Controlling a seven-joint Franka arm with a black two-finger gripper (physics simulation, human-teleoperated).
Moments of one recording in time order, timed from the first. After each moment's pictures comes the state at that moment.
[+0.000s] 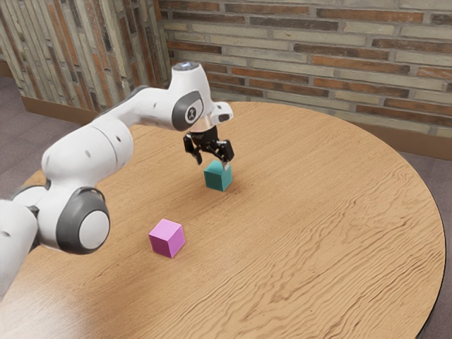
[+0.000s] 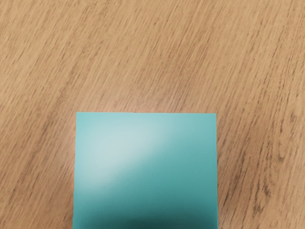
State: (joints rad) arm 0.04 1.15 -0.10 -0.58 0.06 1.85 -0.01
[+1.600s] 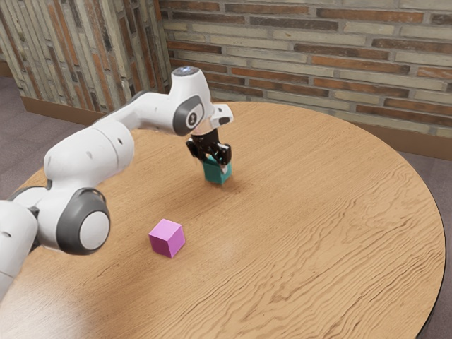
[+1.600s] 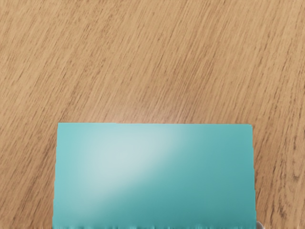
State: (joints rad) arm 0.04 1.14 -0.09 -0.62 0.07 1.91 0.01
